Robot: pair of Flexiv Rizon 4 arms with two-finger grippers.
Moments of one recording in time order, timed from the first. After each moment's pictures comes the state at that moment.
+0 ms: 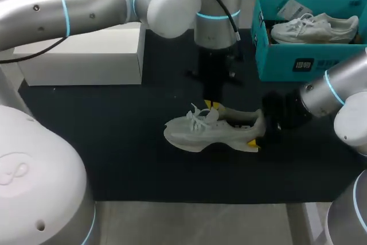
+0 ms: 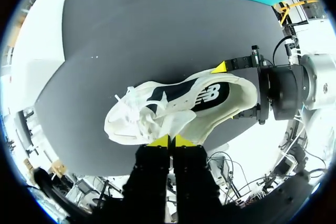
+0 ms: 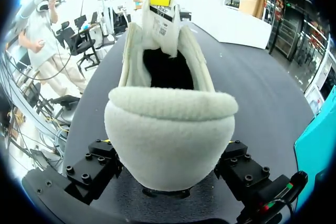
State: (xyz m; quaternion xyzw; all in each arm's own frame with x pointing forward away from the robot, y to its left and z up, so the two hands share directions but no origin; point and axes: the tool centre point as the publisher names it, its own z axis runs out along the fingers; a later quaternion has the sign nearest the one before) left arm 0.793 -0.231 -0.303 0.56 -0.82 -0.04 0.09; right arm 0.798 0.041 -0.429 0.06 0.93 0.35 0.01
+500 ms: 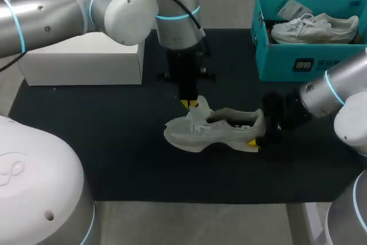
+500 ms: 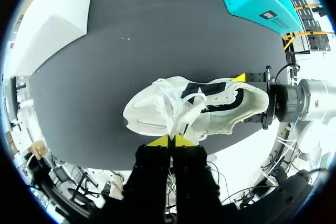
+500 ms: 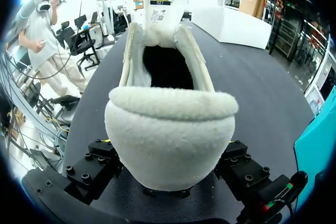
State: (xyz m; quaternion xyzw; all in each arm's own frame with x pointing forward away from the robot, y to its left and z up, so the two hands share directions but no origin) left arm 0.793 -0.173 -0.304 0.65 -0.75 0.00 0.10; right arm 0.798 0.041 -0.429 0.06 0.93 0.35 0.01
